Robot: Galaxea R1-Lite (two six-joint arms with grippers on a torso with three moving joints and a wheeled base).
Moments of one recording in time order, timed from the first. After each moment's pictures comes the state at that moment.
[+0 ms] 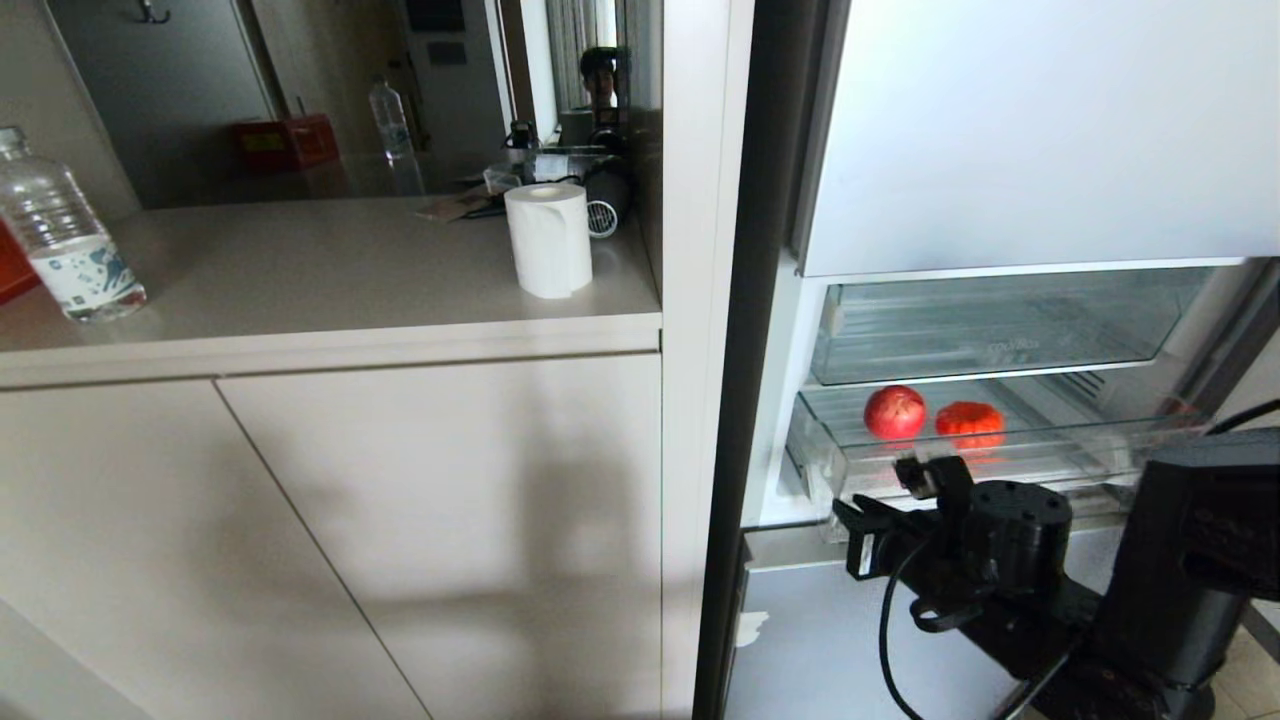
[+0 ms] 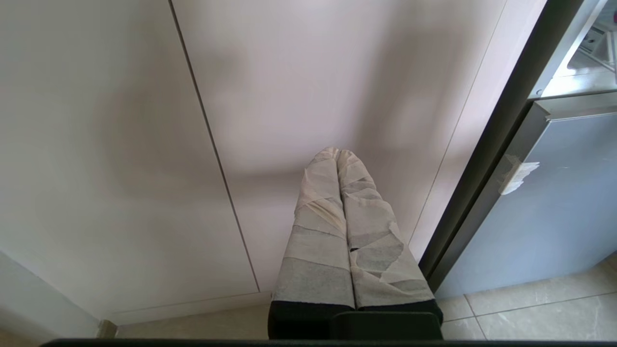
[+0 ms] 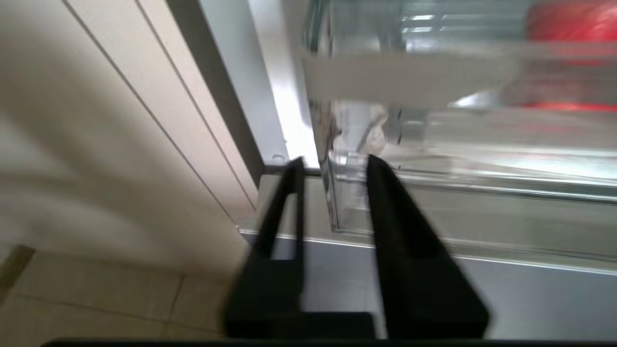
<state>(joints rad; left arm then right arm) 0.00 0.00 -0.02 0.06 0.00 0.01 0.39 2.13 -0.40 -1.51 -0.12 0.10</state>
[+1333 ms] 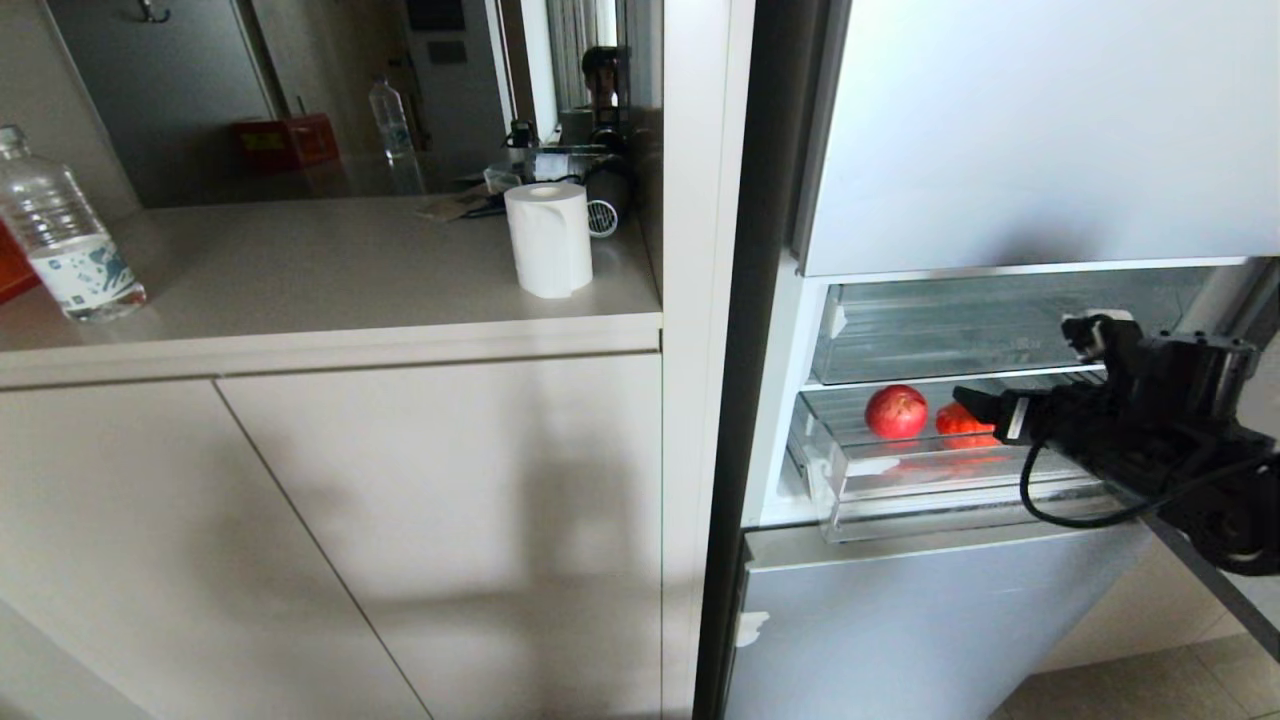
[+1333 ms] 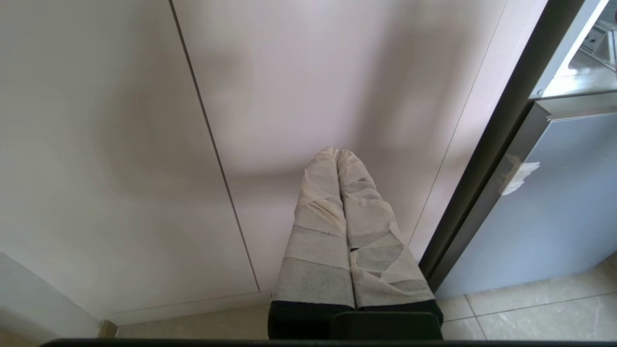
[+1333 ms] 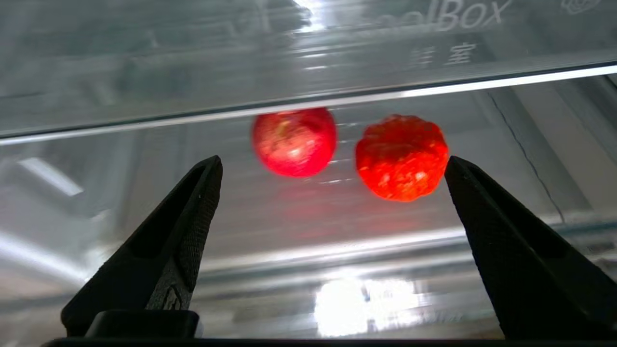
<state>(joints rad) 0.00 0.00 -0.02 0.06 0.00 0.01 -0.05 1.92 -0.81 -0.91 0.04 0.04</state>
